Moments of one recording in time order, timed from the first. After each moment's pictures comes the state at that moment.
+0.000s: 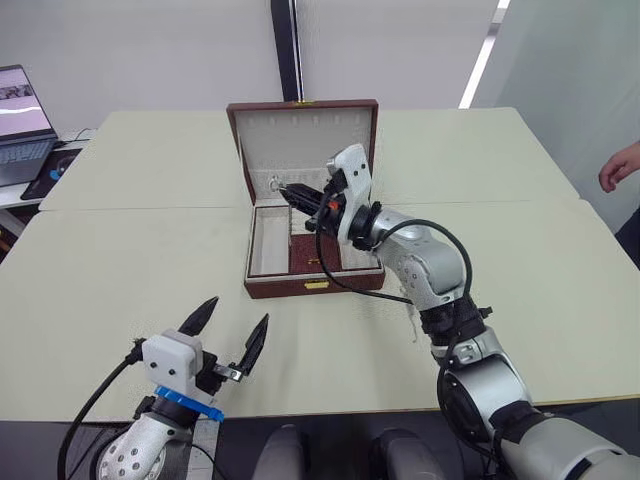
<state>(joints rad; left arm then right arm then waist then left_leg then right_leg) 0.52 0.26 0.15 -0.58 -0.29 -0.05 -0.42 -0.85 0.02 0.15 0.21 0.33 0.47 0.57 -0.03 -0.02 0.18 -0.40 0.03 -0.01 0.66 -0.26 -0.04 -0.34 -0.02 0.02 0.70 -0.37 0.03</state>
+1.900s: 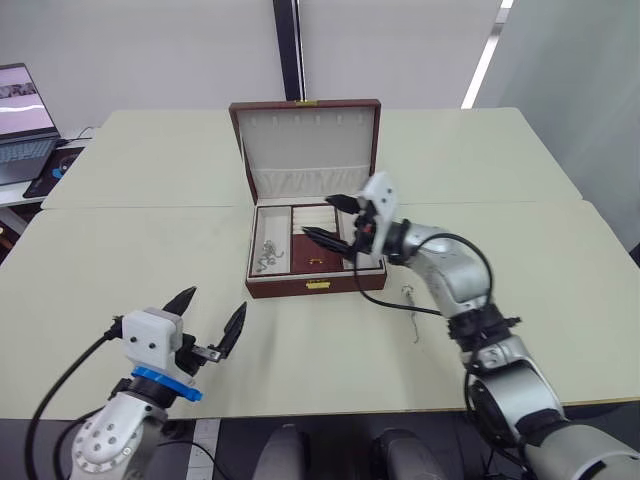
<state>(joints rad) 0.39 0.44 0.31 -0.55 -0.42 0.21 -0.41 -0.72 -0.24 0.15 0.24 0.26 0.29 0.84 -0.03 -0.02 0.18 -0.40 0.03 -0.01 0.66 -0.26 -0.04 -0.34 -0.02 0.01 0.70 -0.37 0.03</state>
